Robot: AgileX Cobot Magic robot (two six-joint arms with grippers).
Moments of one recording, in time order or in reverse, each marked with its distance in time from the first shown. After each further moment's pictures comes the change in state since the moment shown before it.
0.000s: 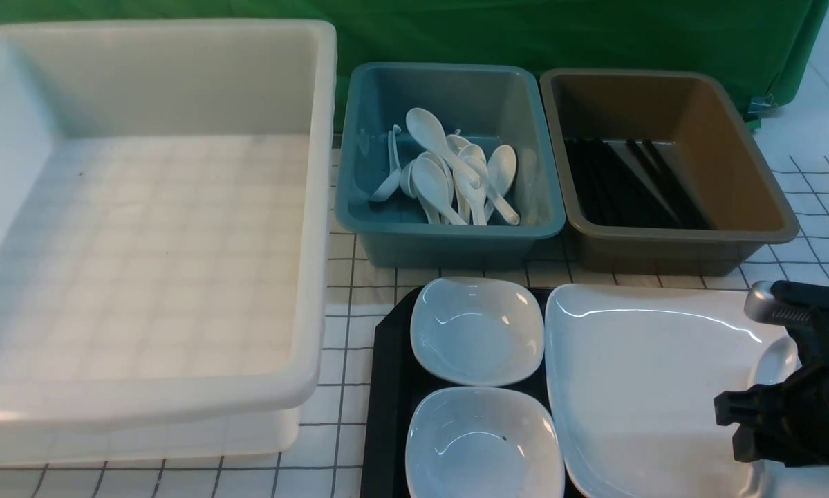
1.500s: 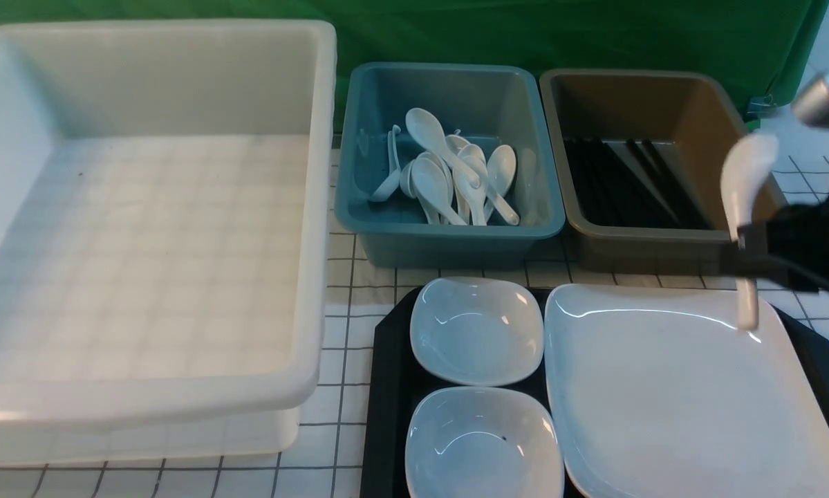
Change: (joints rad) right arm 0.001 -0.214 -0.357 0.405 0.123 -0.496; left arm 0.000 0.000 0.000 0.000 0.000 0.000
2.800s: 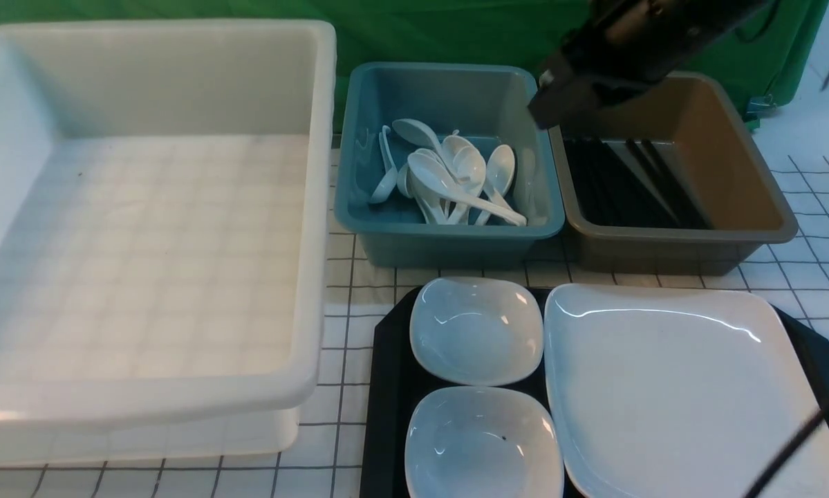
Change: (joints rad) right arm 0.183 0.550 -0.886 -0.048 0.479 -0.127; left arm 0.000 0.000 0.000 0.000 0.001 0.000
